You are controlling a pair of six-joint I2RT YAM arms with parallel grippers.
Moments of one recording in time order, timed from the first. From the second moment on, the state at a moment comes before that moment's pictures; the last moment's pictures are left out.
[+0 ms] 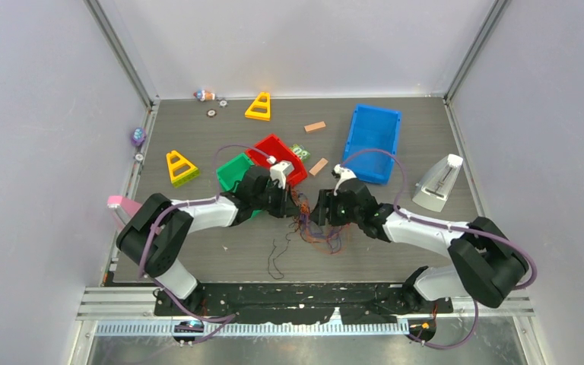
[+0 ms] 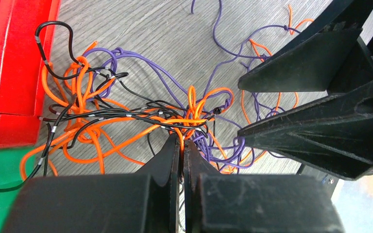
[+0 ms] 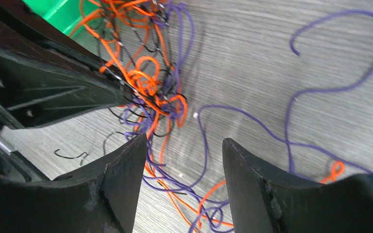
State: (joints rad) left arm -0.63 1.61 0.71 0.26 0.43 -0.40; right arm 0.70 1.32 0.54 0.08 -0.05 0.60
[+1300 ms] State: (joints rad) left arm -0.65 1.67 0.79 0.15 0.42 -0.38; right arm 0.66 1.35 0.58 0.02 0.06 0.61
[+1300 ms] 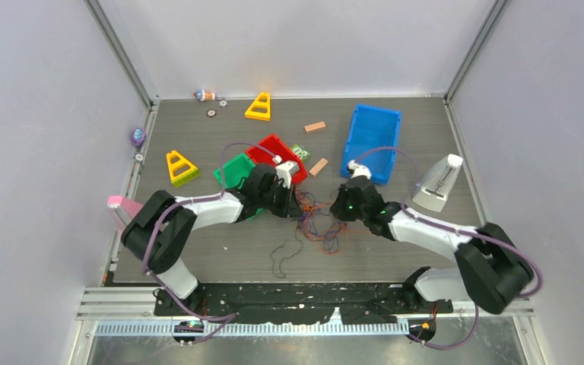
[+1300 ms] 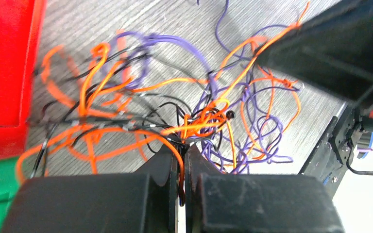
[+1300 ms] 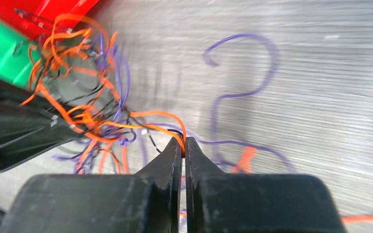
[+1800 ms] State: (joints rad) left arm -0.65 1.53 0.69 0.23 0.34 -0.36; right arm 0.47 1.01 0.48 -0.20 0.32 0.66
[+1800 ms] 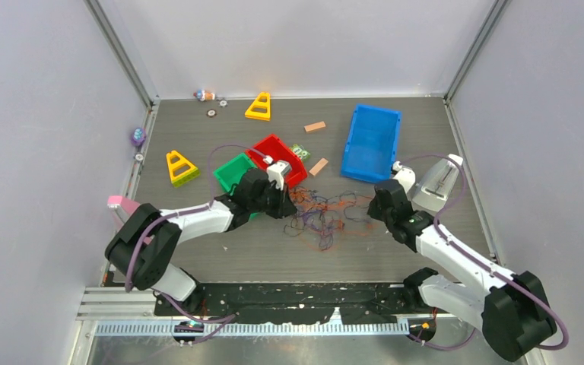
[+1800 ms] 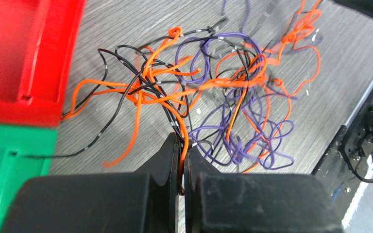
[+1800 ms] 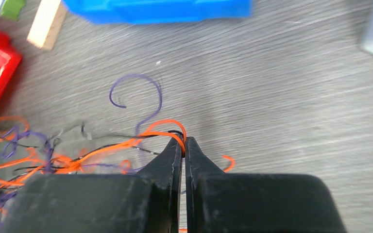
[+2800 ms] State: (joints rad) left arm -0.64 1.28 0.54 0.23 0.06 -0.36; right arm 0.28 0.71 0.55 -0.56 0.80 0.71
